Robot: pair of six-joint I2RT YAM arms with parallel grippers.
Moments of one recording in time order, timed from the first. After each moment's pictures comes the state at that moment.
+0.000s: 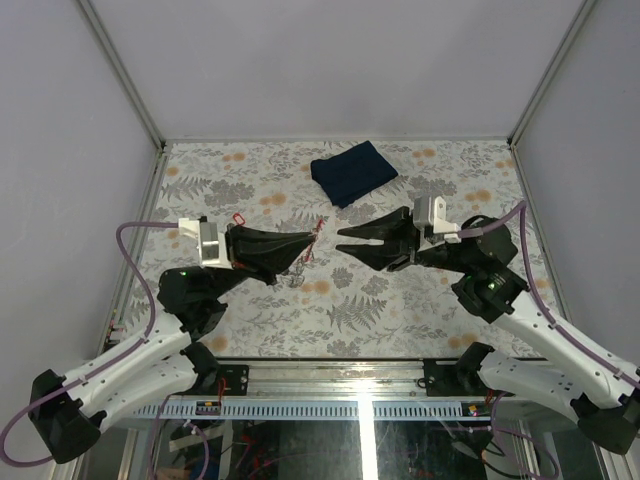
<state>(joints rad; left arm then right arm) -0.77 0.77 0.54 0.93 0.38 -0.38 0.79 0.88 0.91 0.31 -0.64 0.02</state>
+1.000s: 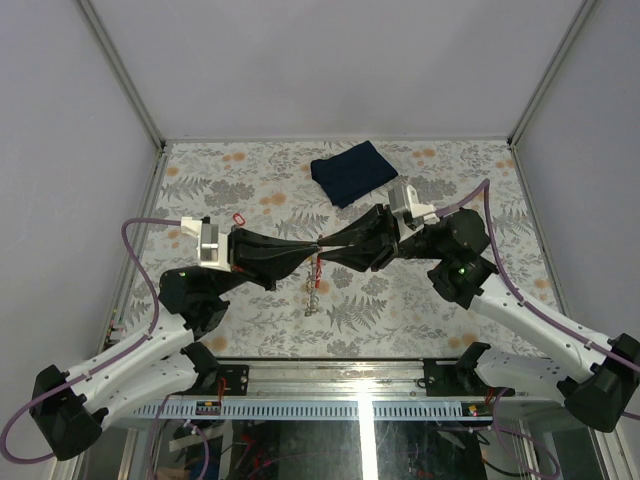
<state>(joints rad) -0.76 0.81 0.55 1.04 0.50 -0.48 0.80 1.05 0.92 0.58 -0.83 0.25</state>
